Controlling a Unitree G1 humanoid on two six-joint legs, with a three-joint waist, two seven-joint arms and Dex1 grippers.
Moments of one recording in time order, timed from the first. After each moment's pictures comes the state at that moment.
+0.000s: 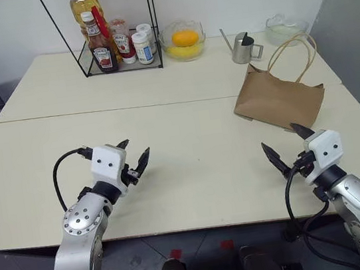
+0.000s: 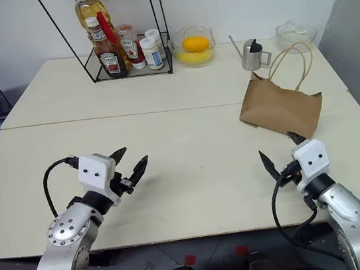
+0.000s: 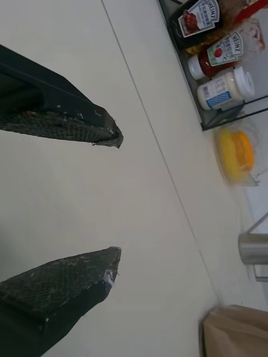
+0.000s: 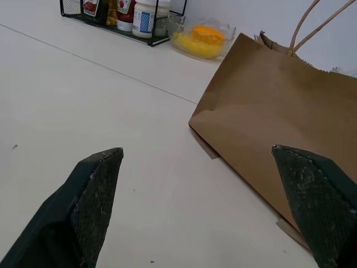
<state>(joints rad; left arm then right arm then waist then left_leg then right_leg) -0.06 0.43 0.12 -0.42 -0.20 0.35 -0.42 0.14 -0.39 -0.14 -0.54 0.18 0.24 0.39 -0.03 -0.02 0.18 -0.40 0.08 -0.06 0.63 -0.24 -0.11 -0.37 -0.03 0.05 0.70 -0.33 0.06</state>
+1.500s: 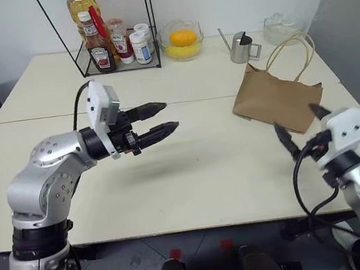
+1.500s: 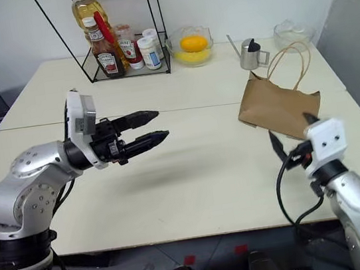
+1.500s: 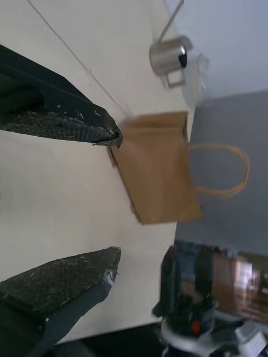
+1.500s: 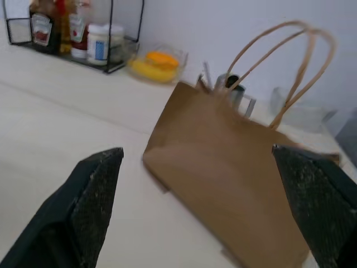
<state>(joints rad) -0.59 0.70 0.09 -0.26 -0.70 0.65 -0.98 -0.02 -0.42 -0.29 -0.77 0.27 0.58 0.26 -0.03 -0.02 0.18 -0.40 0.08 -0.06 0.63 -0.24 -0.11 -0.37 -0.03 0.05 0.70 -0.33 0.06</state>
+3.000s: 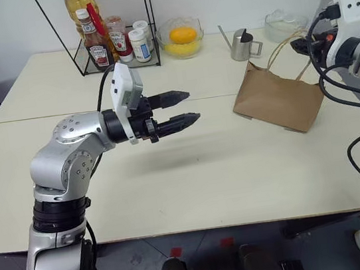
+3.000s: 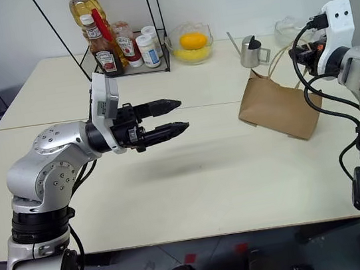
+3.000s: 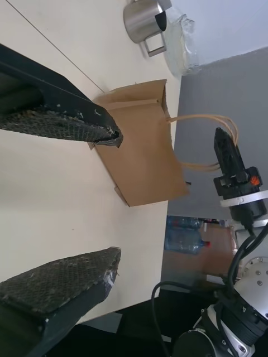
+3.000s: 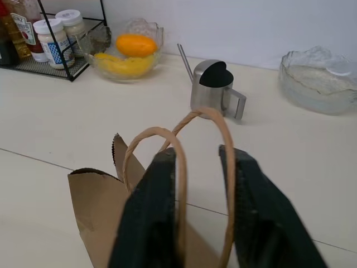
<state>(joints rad) -0.71 0.62 0.00 -0.19 -0.64 0.64 -1.00 -1.01 -0.73 -0.16 0.34 0.33 0.84 0.52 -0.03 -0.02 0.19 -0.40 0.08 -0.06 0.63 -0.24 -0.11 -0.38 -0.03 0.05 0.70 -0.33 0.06</state>
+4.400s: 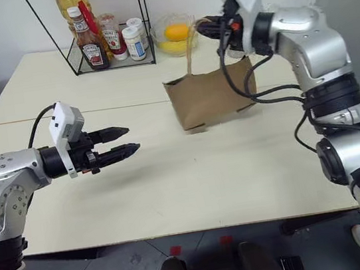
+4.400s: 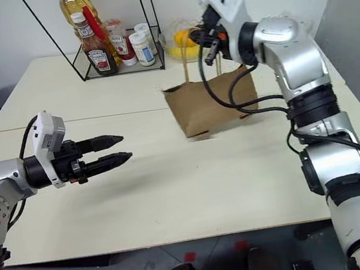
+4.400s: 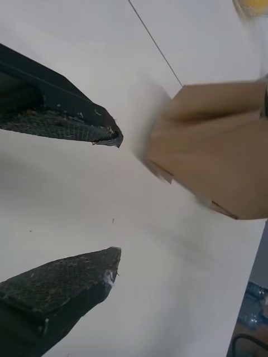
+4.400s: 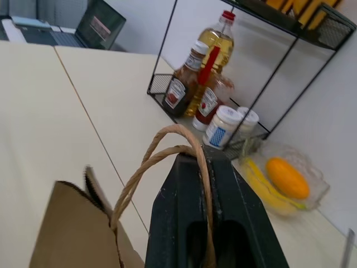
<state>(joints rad) -0.37 0.94 0.25 -0.18 -0.66 0.69 -1.08 -1.33 -0.38 0.13 0.52 0.13 0.35 0.81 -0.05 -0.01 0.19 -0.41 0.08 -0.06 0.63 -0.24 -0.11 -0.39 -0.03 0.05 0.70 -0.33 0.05</state>
